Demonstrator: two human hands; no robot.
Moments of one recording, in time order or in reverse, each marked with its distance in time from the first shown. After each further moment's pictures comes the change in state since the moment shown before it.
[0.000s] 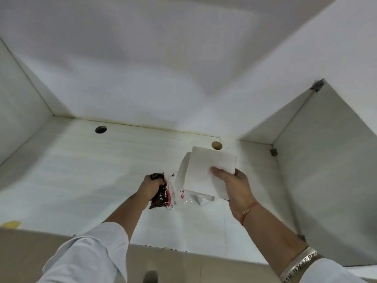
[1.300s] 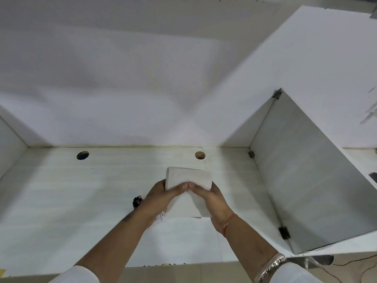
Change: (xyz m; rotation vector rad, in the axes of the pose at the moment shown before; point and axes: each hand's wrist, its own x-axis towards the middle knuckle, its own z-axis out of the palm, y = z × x) left_hand -0.143 0.092 0.025 -0.043 -0.455 0.383; right_hand -0.039 -0.016 0.025 0.034 -0.164 -0.023
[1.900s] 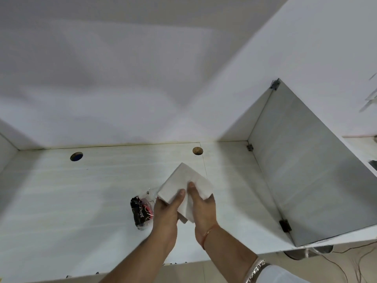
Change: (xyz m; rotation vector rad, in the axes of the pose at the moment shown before) left_hand -0.002 -0.048 0.046 -0.411 0.319 0.013; right_hand 0.017 0.051 0.032 0.258 0.408 0.057
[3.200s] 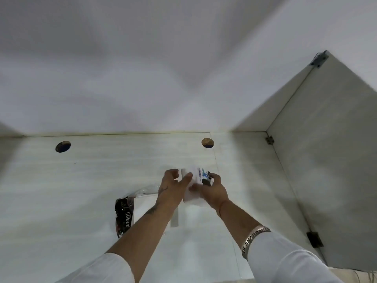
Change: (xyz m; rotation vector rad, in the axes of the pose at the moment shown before) left_hand 0.174 -0.022 -0.014 0.657 0.134 -0.091; right_hand 0.189 0.035 0.000 -0.792 -0.064 0.173
